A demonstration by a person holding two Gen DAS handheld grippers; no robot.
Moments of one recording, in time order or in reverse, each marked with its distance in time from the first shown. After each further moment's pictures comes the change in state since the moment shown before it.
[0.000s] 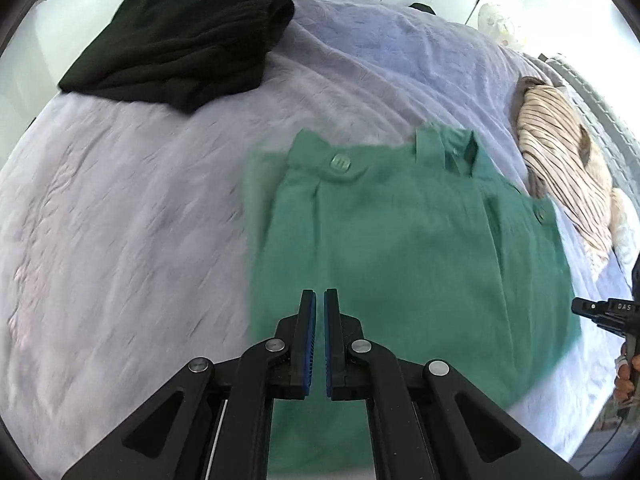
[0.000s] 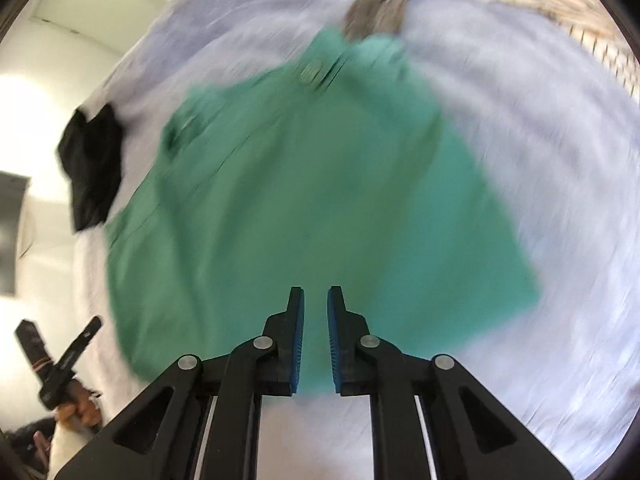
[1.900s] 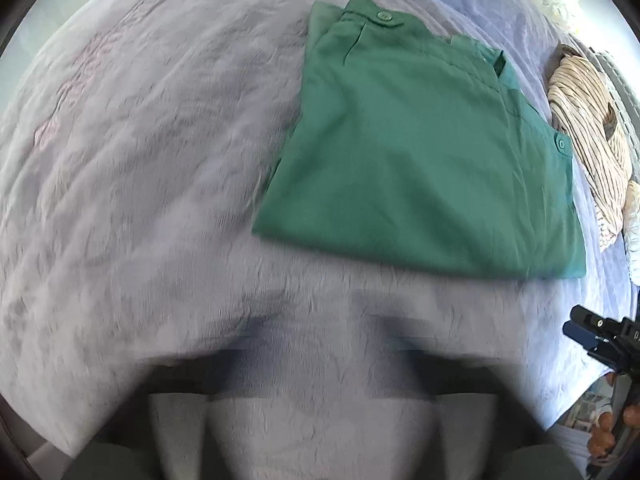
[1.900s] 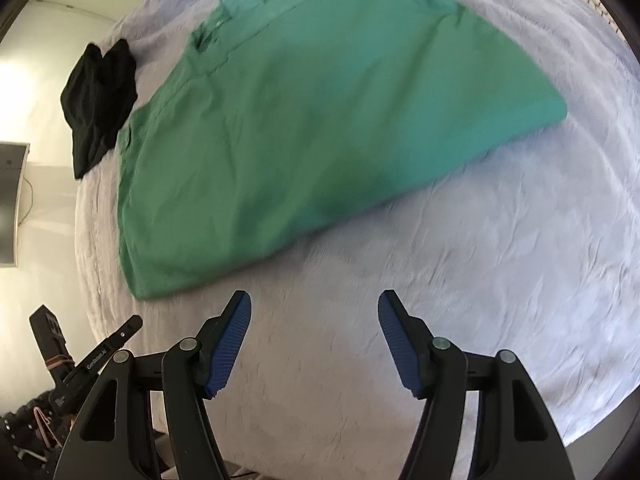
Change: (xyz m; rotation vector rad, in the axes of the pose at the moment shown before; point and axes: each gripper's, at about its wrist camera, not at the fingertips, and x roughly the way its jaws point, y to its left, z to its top) left arm -0.047 0.015 -0.150 -0.180 0.255 0.057; right arm -0.004 0.049 -0.137 -0.001 0.160 0.007
